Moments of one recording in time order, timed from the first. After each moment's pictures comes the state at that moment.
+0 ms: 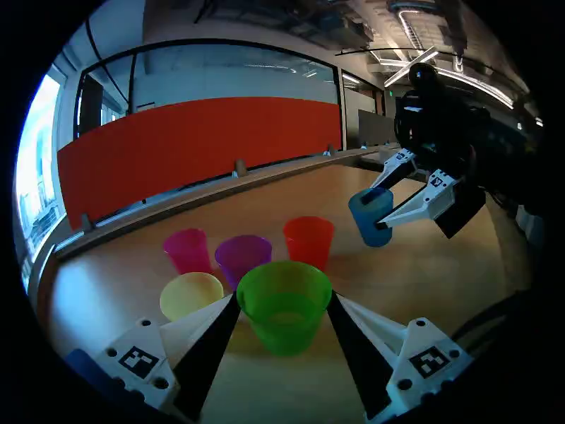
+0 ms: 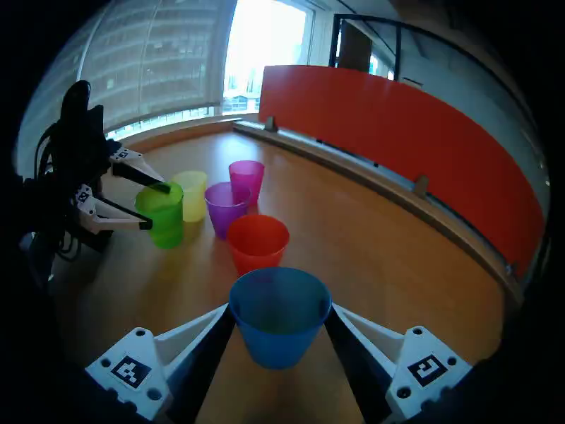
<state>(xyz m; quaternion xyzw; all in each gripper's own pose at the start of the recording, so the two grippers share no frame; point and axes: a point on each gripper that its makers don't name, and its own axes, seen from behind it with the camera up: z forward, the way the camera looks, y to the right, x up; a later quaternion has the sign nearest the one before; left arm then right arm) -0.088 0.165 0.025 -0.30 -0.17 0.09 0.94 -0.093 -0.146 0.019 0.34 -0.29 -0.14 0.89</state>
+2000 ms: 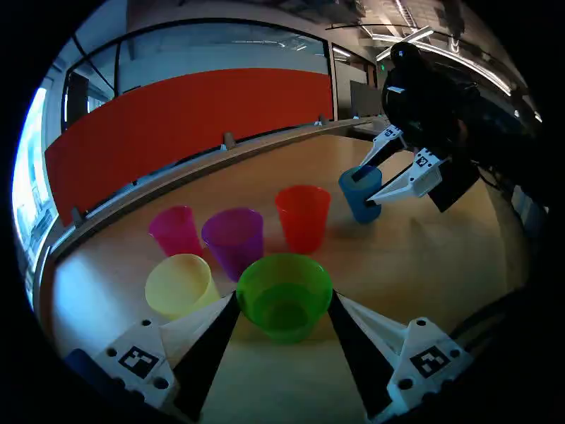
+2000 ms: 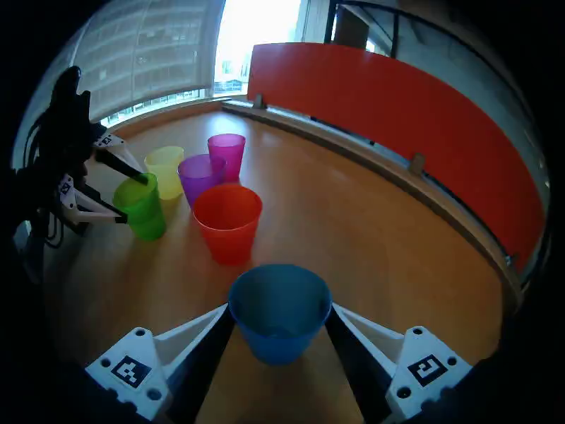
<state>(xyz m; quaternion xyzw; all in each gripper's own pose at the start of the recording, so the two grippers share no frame) -0.115 0.167 0.021 -0.31 -0.23 0.13 0.91 -0.127 -0.126 0.037 0.32 -0.32 -0.15 0.88</state>
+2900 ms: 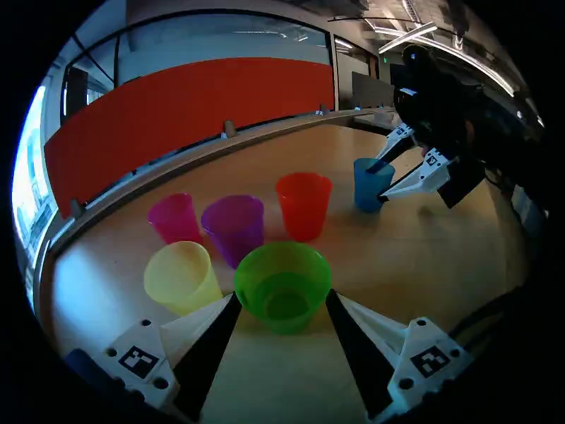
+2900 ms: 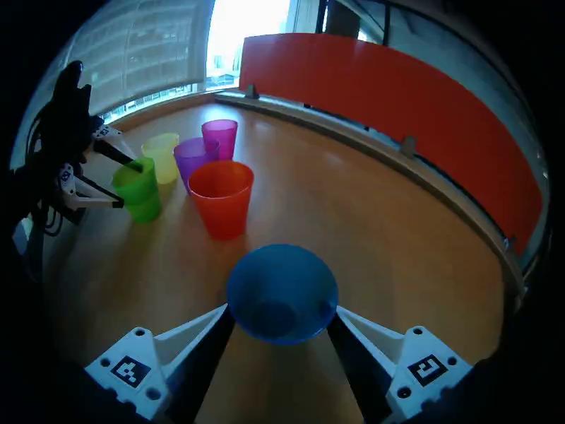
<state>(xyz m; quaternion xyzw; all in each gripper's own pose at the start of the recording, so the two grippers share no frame) -0.123 0.162 0.014 -0.31 -0.26 0.13 0.91 -0.145 -0.102 0.014 0.30 -0.35 -0.15 0.88</state>
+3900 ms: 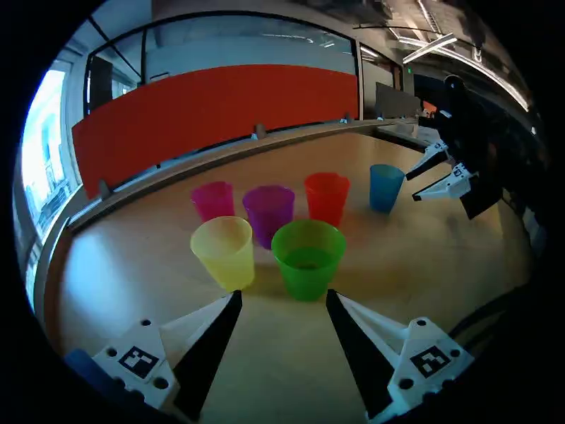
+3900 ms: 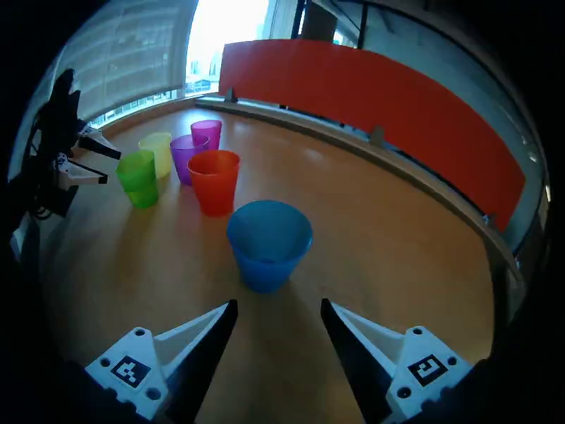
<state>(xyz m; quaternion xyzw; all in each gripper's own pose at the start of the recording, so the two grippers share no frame) -0.104 0.109 -0.015 -0.25 -0.25 0.10 0.93 -0.132 -0.062 -0.033 0.24 -0.33 -0.13 0.90</state>
